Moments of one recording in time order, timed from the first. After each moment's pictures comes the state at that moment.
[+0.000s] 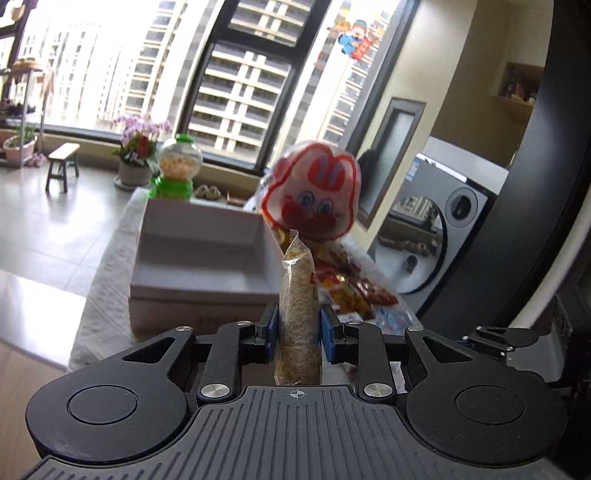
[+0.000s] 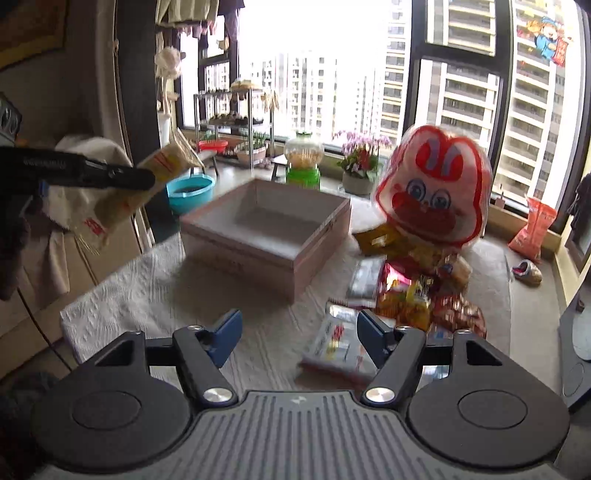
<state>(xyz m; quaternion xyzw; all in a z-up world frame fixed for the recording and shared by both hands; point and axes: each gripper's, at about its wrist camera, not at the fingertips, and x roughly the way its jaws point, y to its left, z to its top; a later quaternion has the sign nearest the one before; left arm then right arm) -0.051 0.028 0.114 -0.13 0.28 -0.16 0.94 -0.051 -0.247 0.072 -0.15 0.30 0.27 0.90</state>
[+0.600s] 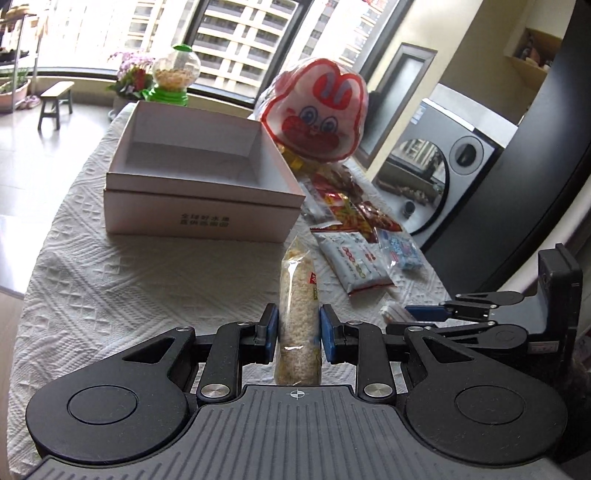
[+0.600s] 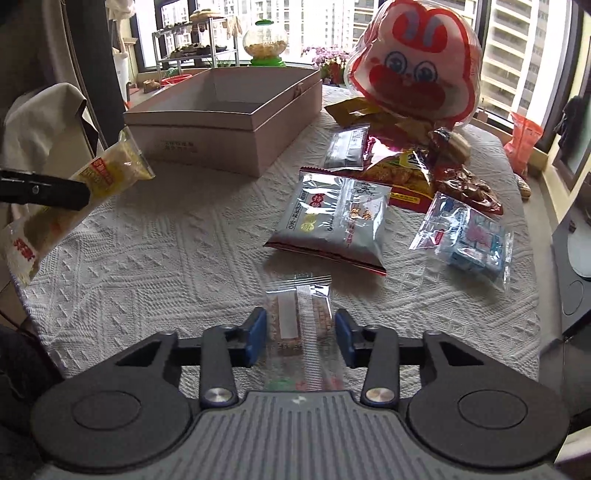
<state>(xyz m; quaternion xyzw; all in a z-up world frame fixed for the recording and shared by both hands) -0.051 0.021 0.068 -0.15 0.36 -0.17 0.90 -0.029 -0.250 0.018 -0.12 0.39 0.23 0.88</state>
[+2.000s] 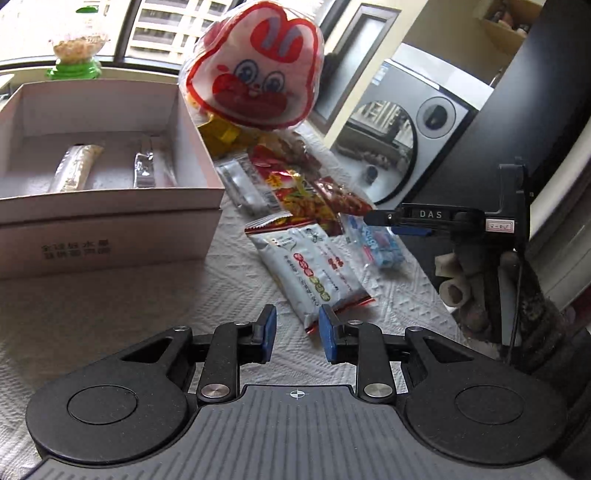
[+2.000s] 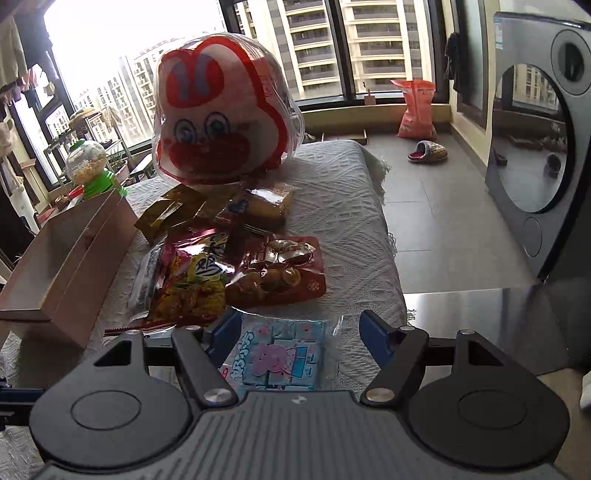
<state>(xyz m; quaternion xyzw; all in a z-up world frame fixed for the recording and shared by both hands) 0.041 -0.048 0.025 -0.12 0.40 -0.25 0.87 0.111 -0.363 0.017 0.07 0.36 0.08 0.93</state>
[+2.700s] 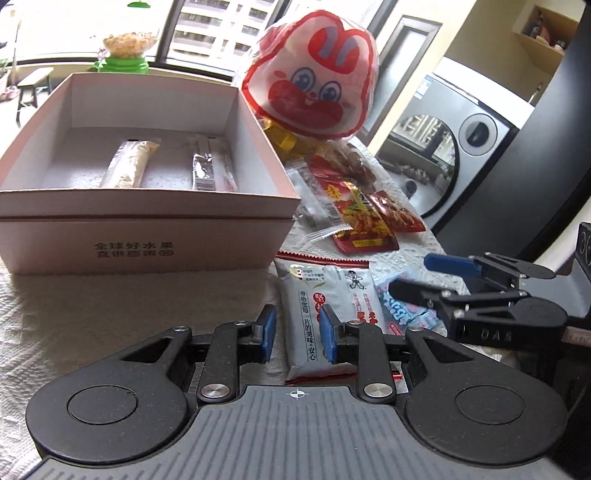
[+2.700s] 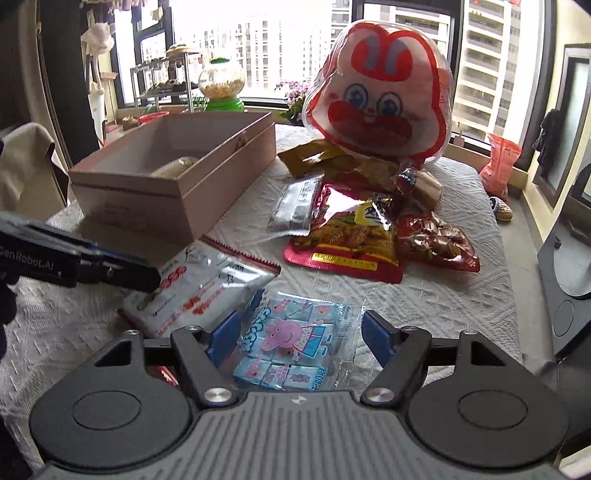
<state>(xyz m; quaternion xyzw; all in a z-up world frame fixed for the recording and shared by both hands) 0.054 -0.025 0.019 -0.14 0.40 -0.18 0.89 0.036 -0.262 0.023 -0.08 0.32 0.20 0.92</state>
